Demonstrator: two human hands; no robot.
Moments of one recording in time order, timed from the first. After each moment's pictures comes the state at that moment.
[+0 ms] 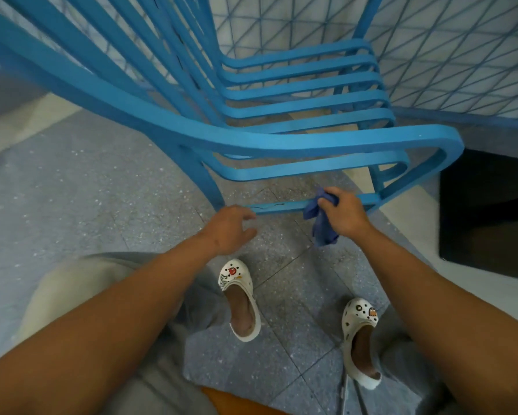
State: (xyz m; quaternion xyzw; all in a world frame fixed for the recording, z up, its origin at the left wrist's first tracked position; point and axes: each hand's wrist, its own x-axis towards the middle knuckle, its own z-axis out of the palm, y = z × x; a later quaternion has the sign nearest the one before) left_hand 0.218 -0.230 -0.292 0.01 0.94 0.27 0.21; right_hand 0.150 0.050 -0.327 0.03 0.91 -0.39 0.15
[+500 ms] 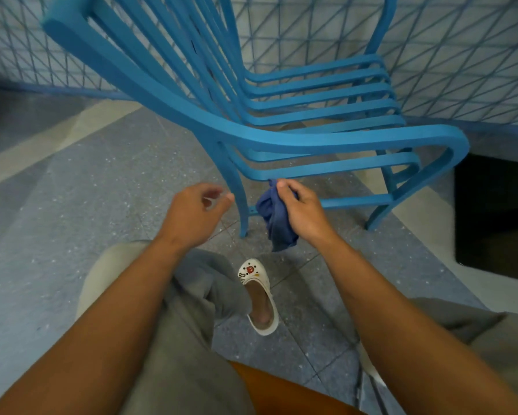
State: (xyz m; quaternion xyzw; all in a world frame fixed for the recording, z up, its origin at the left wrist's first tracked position) left_hand 0.271 -0.287 -0.181 -0.14 0.93 0.35 0.01; right_hand 0.211 -0.073 -0.251 -0.01 0.75 -0.65 0.13
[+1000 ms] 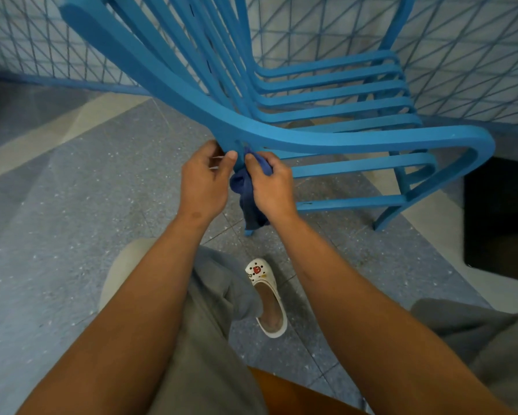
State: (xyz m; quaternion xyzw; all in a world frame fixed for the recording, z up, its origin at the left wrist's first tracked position) left_hand 0.226 -0.293 -0.180 -0.09 0.86 0.47 -0.16; right_hand 0.194 -0.174 -0.220 0.03 0.70 -0.71 0.01
